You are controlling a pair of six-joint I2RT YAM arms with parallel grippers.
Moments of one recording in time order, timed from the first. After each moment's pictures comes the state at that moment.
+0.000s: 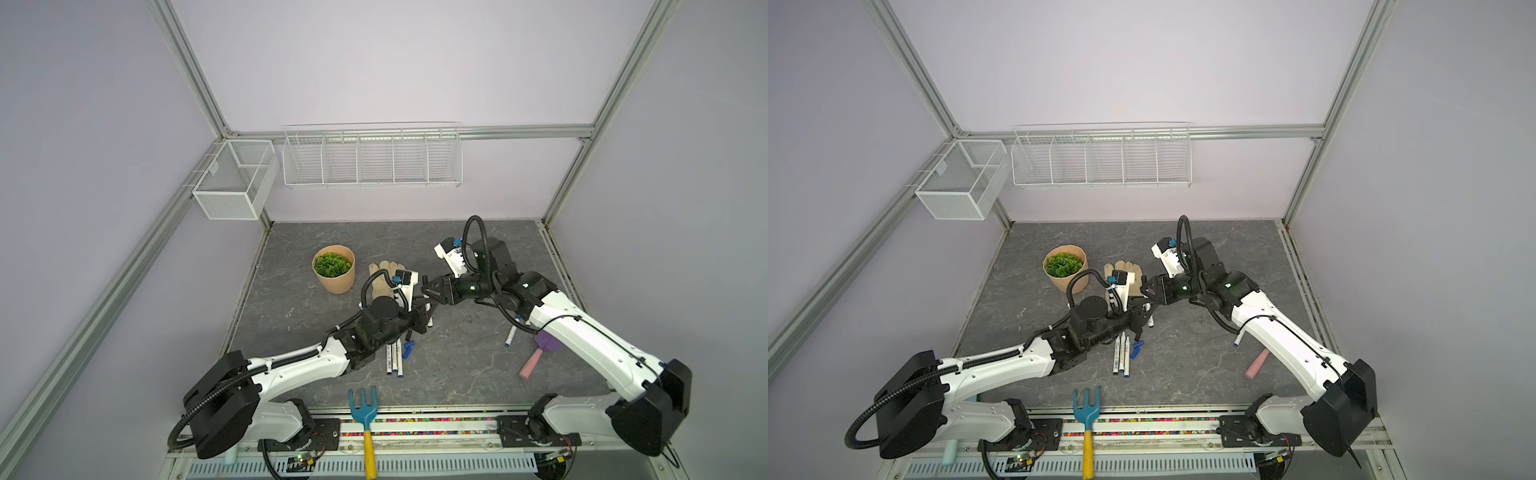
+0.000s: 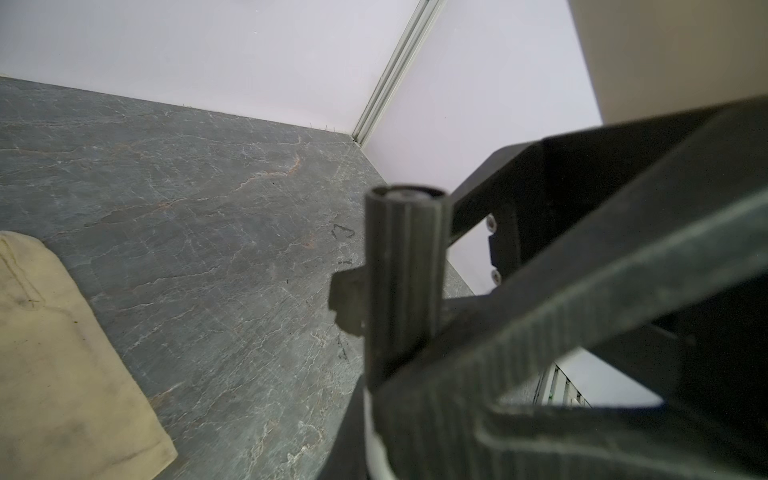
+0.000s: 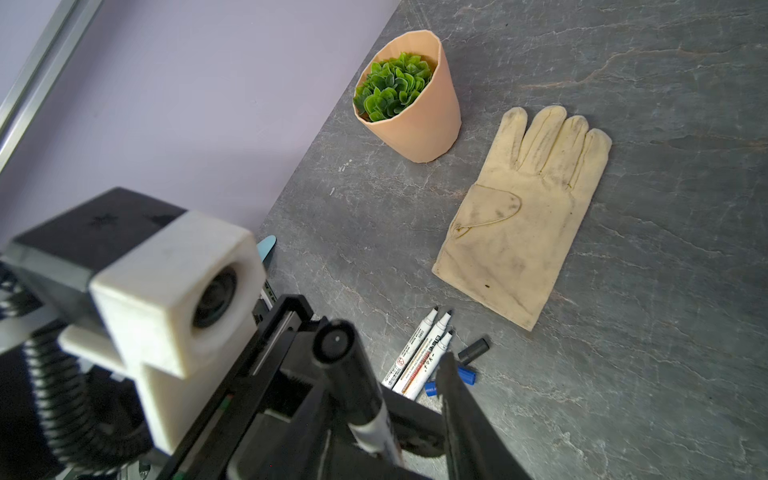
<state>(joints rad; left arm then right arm) -1.00 1.32 0.70 0.45 -0.01 -0.58 0.63 1.32 1.21 -0.54 -0.48 0.36</state>
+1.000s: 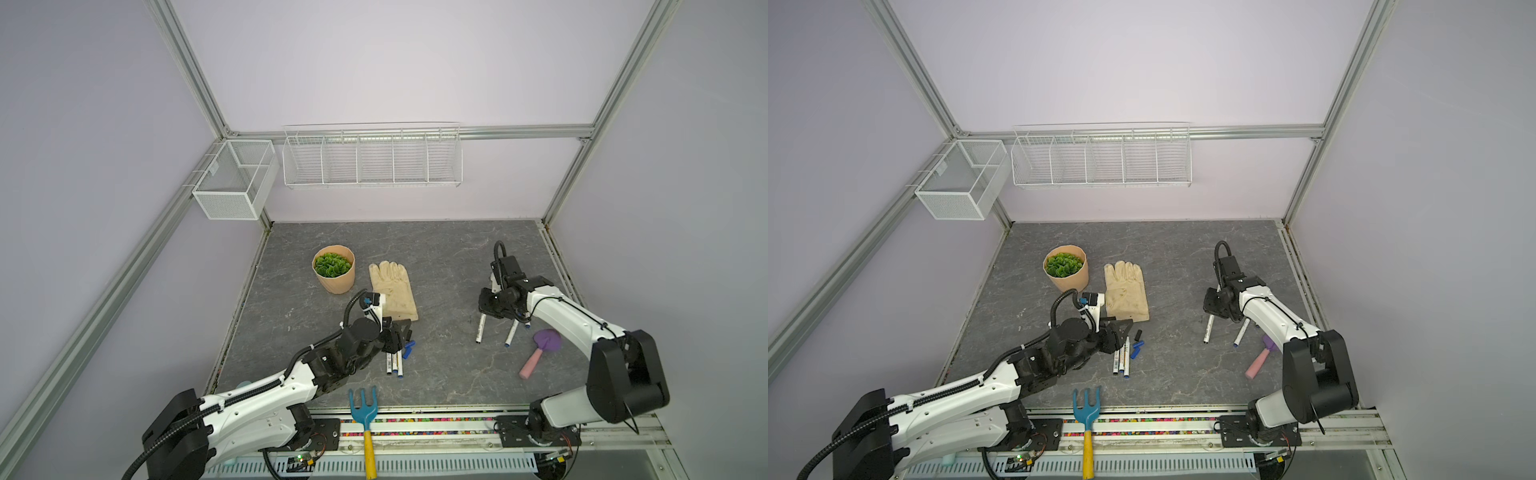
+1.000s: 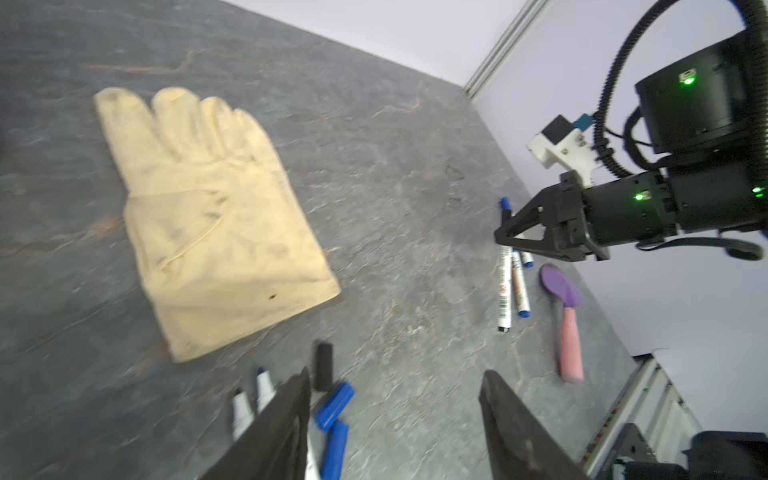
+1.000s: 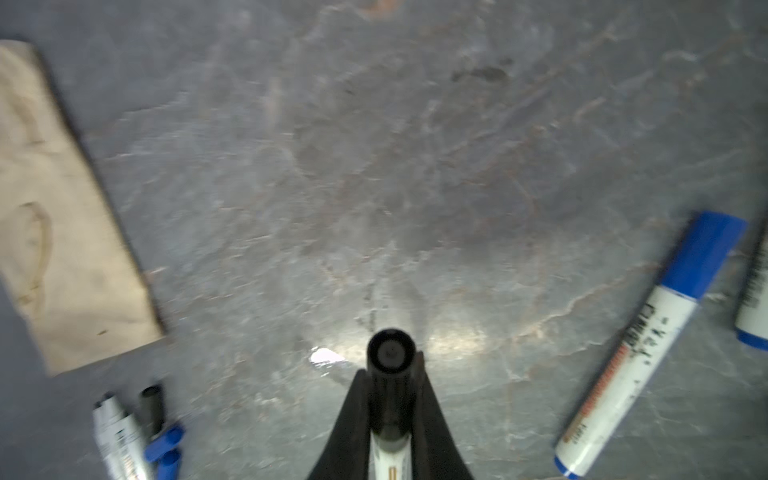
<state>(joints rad) -1.00 0.98 0.49 0.03 -0.23 -0.69 0.26 1.50 0.96 -0.70 -0.03 0.55</state>
